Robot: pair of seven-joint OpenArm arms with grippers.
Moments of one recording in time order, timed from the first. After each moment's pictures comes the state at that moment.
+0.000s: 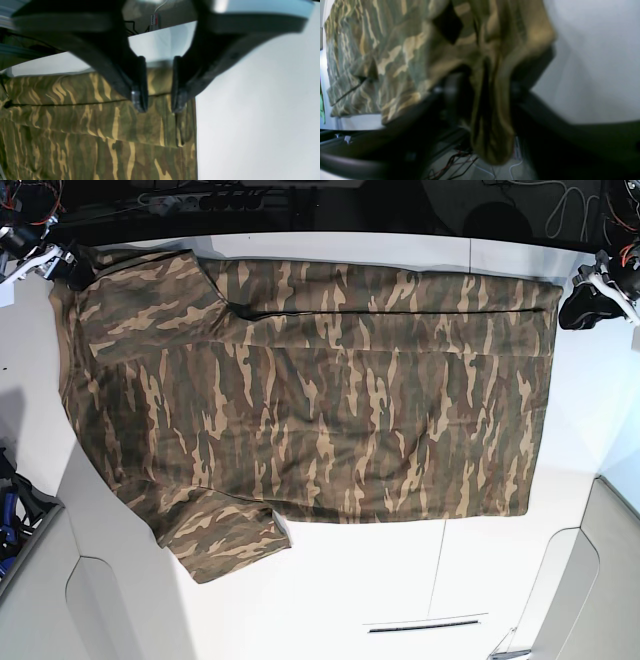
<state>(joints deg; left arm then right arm) 30.4 -27.8 -41.9 91.8 -62.3 -35.7 56.8 -26.7 13.4 45.0 89.1 57.4 32.8 -67.5</state>
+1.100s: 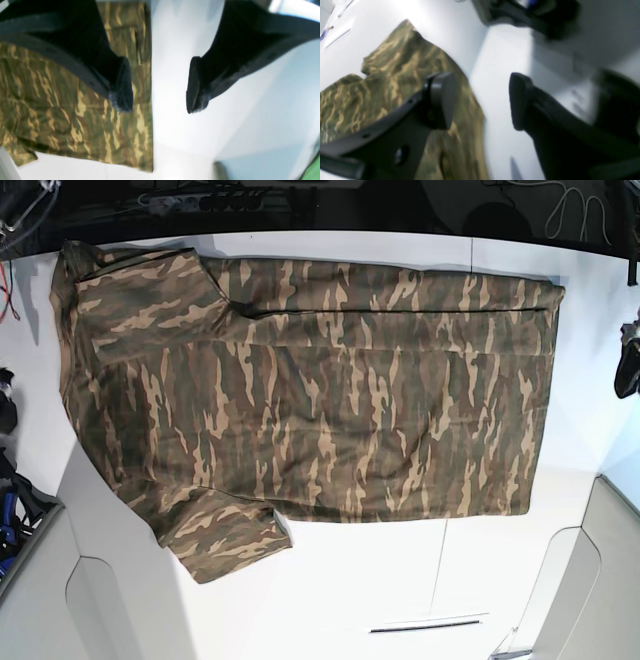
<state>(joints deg) 18.8 -30.1 -47.2 91.7 -53.2 -35.7 46.7 -0.5 19.8 42.9 85.8 40.4 31.3 -52.4</state>
